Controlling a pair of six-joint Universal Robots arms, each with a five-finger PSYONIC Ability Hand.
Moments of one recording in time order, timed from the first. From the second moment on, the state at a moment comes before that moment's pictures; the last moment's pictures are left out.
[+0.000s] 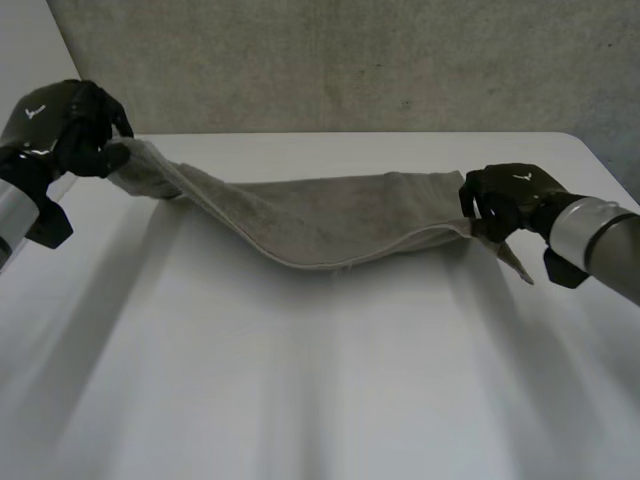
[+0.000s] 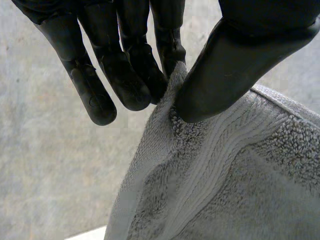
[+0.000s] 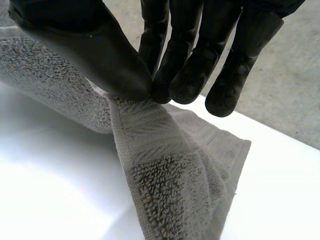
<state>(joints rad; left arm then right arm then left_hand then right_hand) 4.71 -1.63 -1.72 3.53 -1.12 2.92 1.74 -1.17 1.36 0.14 1.15 2.94 1.23 1.35 1.35 1.36 1.10 1.33 1.32 1.33 1.34 1.17</state>
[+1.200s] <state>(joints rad) 4.70 -2.32 -1.22 3.37 -1.27 2.89 1.77 -0.43 0.33 0.30 1.12 2.81 1.23 1.35 1.35 1.36 1.10 1.33 1.32 1.33 1.34 1.17</state>
